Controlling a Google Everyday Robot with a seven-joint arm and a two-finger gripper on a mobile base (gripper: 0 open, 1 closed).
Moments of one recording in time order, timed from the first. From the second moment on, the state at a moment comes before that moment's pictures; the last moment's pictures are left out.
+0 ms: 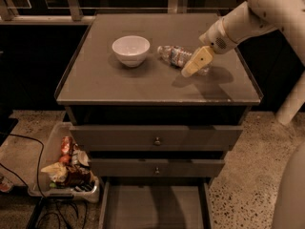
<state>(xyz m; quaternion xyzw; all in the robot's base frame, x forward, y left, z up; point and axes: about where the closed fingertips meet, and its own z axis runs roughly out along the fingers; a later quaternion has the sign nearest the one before) 0.704 -0.157 0.873 -0.50 0.79 0.13 0.33</state>
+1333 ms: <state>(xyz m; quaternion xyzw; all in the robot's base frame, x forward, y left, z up) 0.717 -0.148 0.866 -0.49 0.80 0.11 0.33</state>
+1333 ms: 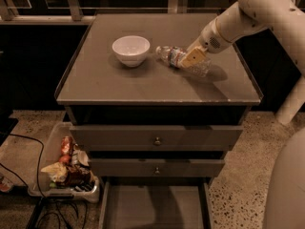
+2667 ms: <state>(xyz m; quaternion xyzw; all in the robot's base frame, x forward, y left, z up) 0.703 -0.163 0.870 -0.49 0.80 0.12 0.33</state>
